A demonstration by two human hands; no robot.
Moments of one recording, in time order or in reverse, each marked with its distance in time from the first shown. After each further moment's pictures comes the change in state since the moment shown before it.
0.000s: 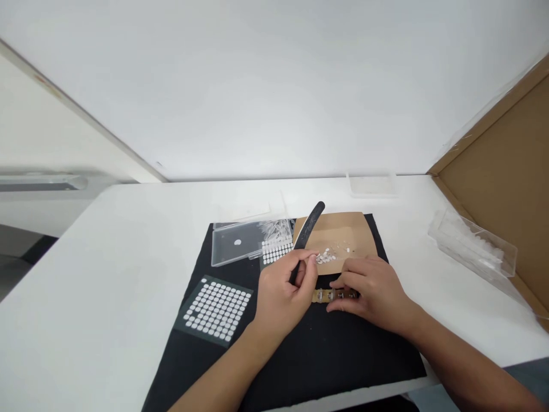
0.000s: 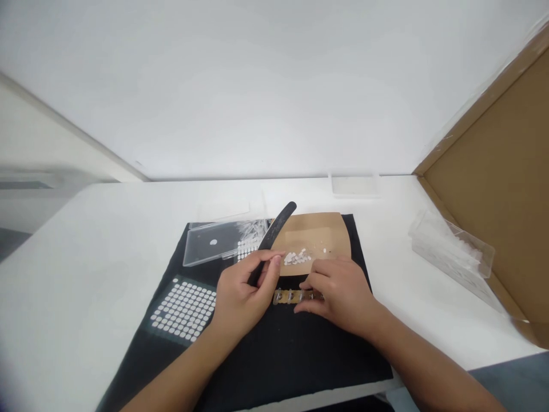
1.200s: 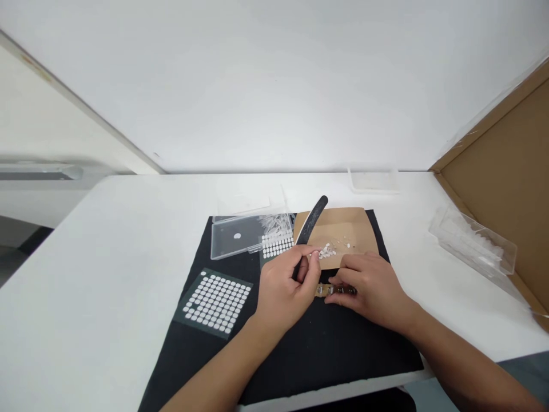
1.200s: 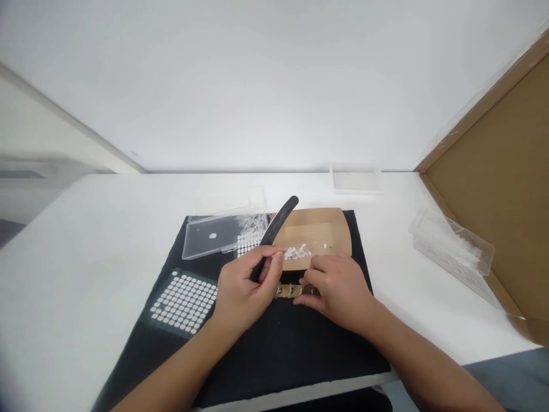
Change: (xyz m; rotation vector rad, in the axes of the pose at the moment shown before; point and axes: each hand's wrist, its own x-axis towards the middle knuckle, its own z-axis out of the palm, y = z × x) left_hand -0.001 0.002 0.001 0.024 -0.007 0.023; right_hand 0.002 -0.003 0.001 -0.070 -0.124 0.051
